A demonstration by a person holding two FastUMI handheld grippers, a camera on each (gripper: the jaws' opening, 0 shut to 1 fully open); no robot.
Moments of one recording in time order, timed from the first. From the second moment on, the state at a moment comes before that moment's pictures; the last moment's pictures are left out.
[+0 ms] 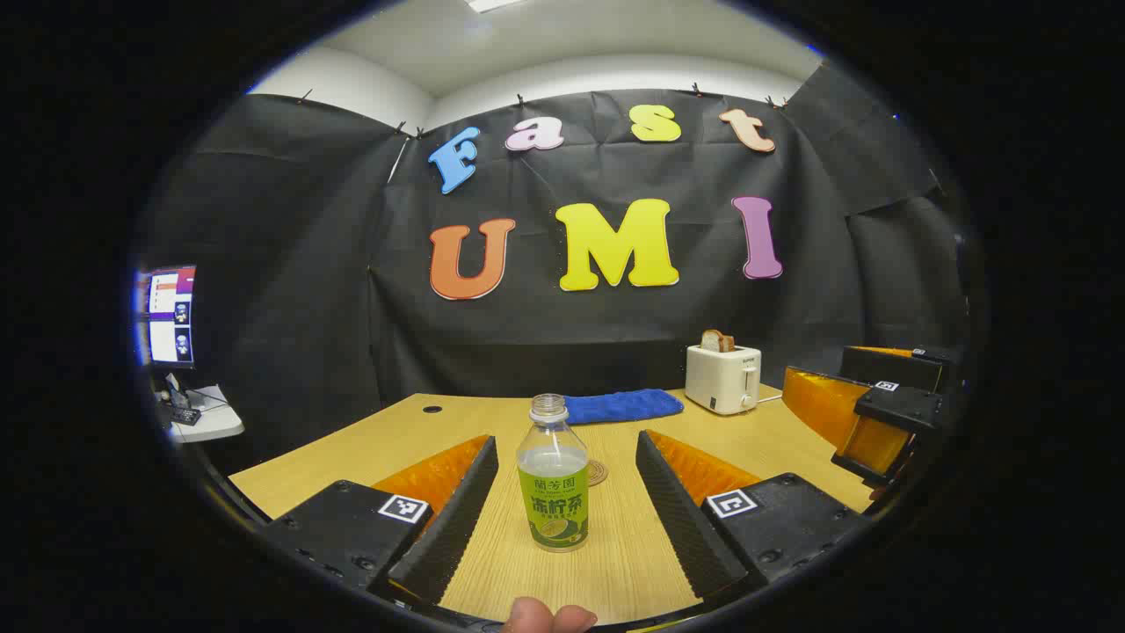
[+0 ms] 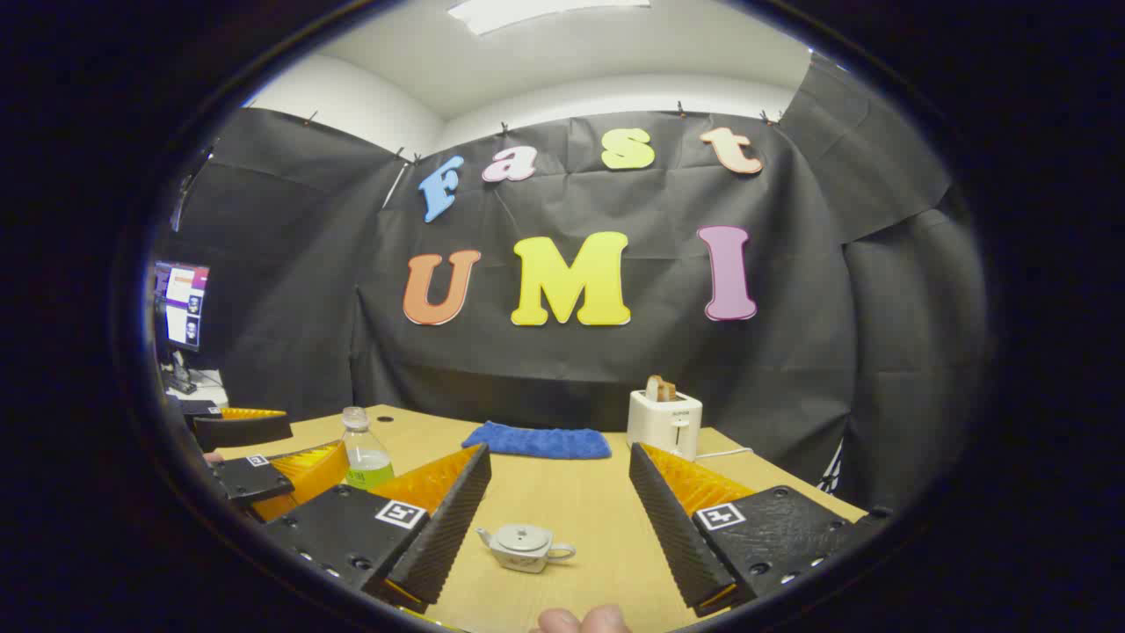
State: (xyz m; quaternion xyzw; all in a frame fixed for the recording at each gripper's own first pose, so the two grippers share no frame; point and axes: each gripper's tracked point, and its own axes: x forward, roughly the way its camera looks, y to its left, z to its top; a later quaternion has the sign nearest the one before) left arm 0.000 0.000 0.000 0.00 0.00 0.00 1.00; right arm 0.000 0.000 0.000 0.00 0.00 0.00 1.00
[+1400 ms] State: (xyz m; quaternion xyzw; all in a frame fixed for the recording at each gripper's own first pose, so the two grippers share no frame) left arm 0.006 0.034 -0.009 -0.02 0.02 0.03 1.00; right arm 0.062 0.024 -0.099 0.00 0.10 0.01 0.99
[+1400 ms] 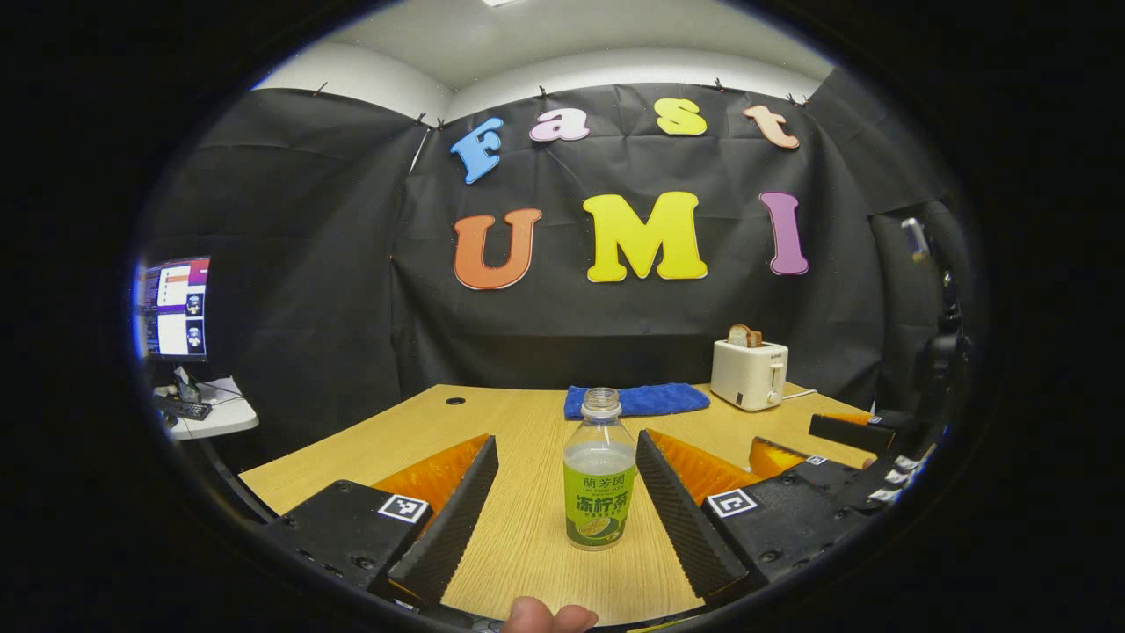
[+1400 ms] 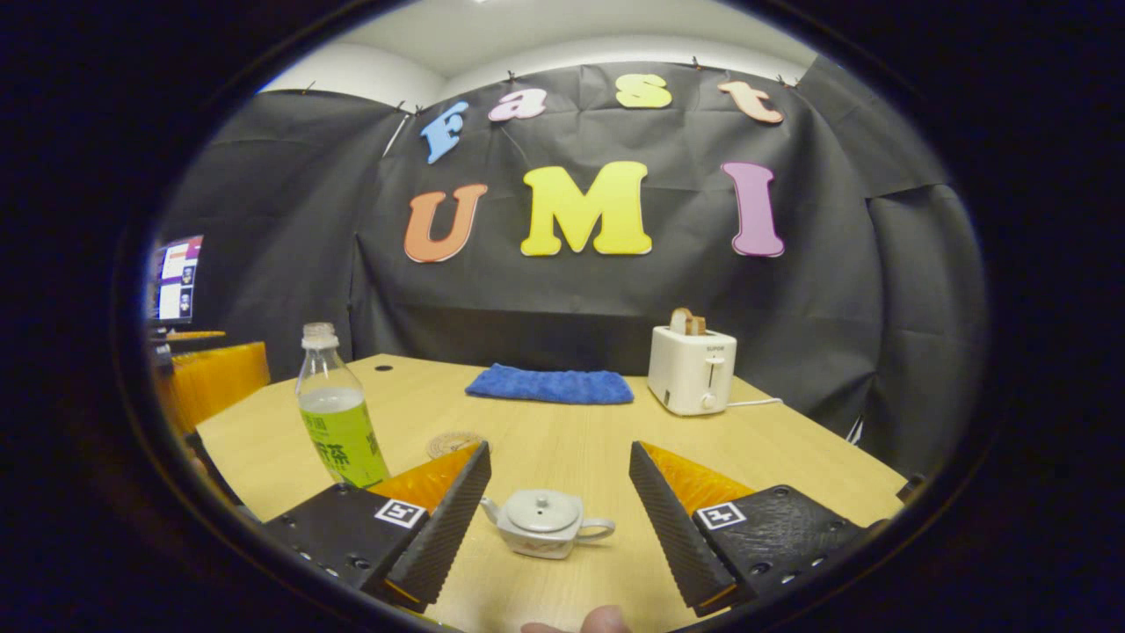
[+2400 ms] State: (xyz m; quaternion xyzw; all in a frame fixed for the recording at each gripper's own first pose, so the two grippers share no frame) left arm 0.011 0.041 -0.015 -0.02 0.02 0.03 1.00; right arm 0.110 0.038 -0.146 0.00 0.14 0.02 0.99
